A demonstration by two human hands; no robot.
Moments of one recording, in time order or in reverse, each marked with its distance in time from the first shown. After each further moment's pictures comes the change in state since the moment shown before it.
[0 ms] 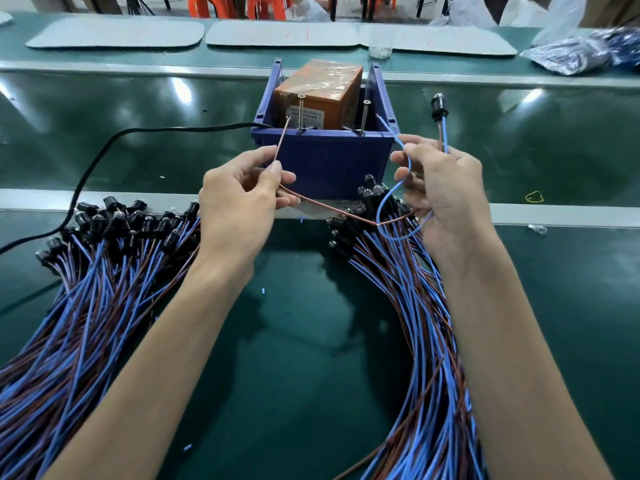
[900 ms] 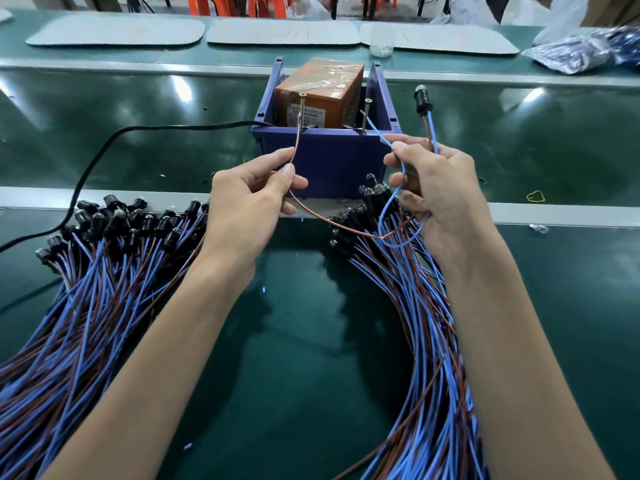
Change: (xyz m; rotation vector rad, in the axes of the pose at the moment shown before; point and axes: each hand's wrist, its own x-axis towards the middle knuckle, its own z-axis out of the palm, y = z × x) left_hand 0.000 -0.004 0.000 0.028 -0.069 -0.037; right_hand 0.002 0.002 -0.001 -0.062 -0.113 0.002
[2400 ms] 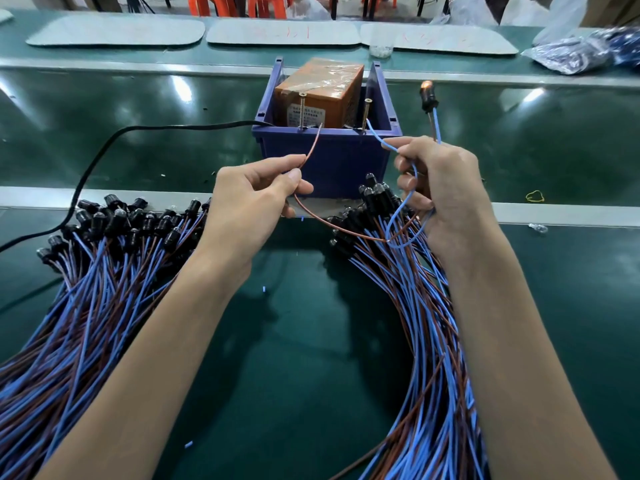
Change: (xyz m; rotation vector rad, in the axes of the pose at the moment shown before) left_hand -0.004 0.010 -0.002 0.018 -0.079 -0.011; right_hand 0.005 0.000 -0.003 0.058 -0.024 -0.019
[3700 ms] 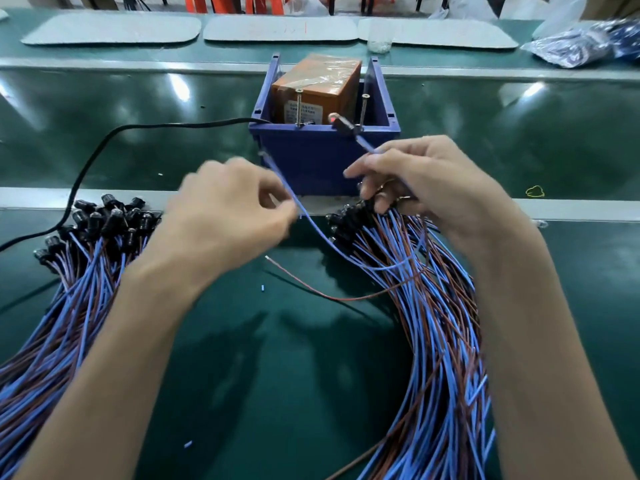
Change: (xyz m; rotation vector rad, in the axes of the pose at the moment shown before) left_hand -0.013 0.029 -0.021 0.979 -0.143 0.105; right_hand -0.018 -0.019 0.001 -0.553 -0.374 0.006
